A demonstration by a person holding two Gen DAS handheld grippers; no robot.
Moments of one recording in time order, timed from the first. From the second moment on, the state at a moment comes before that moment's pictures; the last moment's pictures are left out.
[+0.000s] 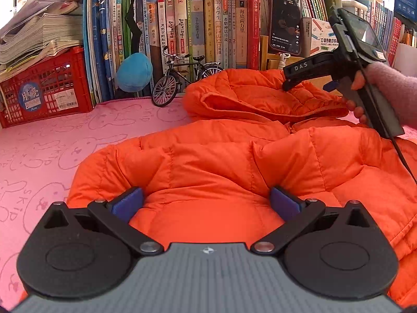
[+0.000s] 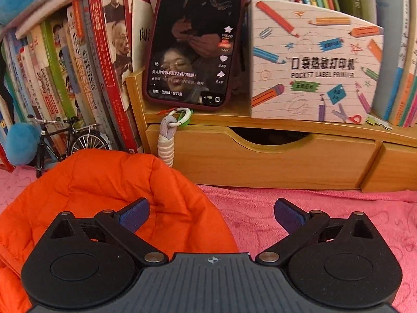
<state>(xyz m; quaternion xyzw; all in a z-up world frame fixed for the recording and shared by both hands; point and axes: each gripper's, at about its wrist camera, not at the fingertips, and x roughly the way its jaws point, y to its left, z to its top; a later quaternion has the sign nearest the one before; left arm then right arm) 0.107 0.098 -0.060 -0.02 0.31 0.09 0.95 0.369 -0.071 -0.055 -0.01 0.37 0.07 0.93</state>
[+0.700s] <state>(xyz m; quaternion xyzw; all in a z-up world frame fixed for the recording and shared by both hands) 0.088 0.138 -0.051 -0.16 0.23 0.07 0.96 0.136 0.009 0.007 -0.42 0.00 0.08 0.91</state>
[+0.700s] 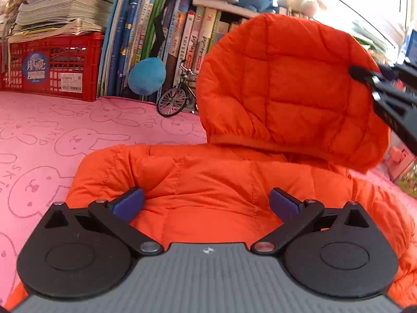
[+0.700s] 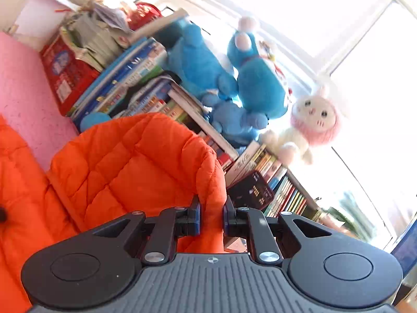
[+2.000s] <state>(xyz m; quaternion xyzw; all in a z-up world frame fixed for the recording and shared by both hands) 0.089 0.125 -0.054 -0.14 0.28 0.03 0.95 0.361 -0.046 -0.039 -0.07 0.37 0.11 0.92</state>
